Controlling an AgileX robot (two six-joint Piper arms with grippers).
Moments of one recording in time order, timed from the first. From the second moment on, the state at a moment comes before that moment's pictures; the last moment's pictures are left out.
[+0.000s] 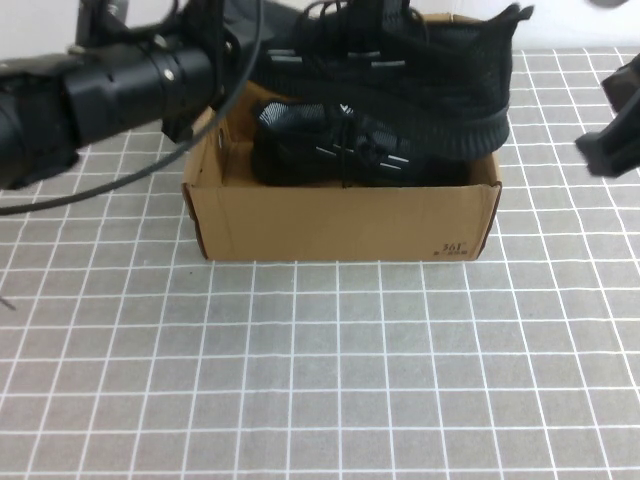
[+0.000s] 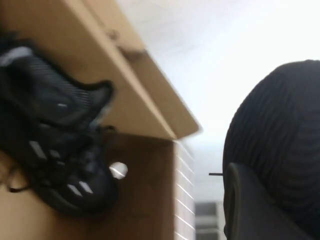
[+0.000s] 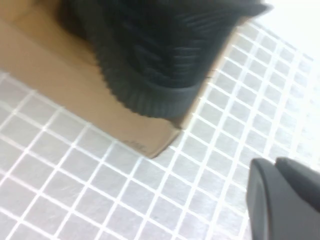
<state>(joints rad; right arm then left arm) 0.79 1.18 -1.40 -0.49 1.08 0.31 -0.29 1.64 -1.25 -1.68 0.35 0.58</state>
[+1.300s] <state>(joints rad) 0.79 1.18 -1.40 -0.52 1.09 0.35 -0.40 1.78 -1.26 -1.71 0.06 0.54</state>
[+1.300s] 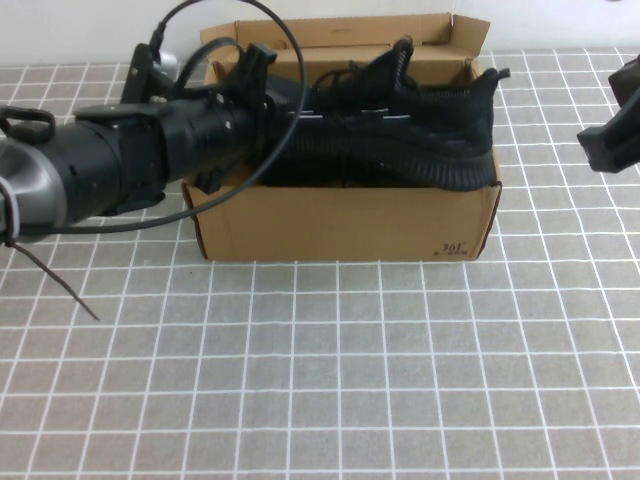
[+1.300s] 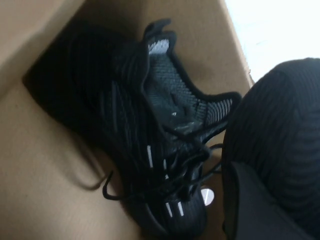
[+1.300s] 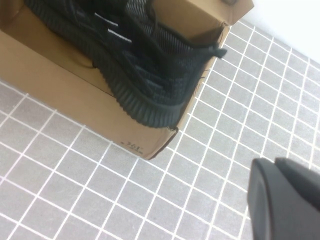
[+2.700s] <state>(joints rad) 0.47 1.45 -1.68 -0.19 0.95 0.08 -0.41 1.80 -1.26 -1.72 0.02 0.49</state>
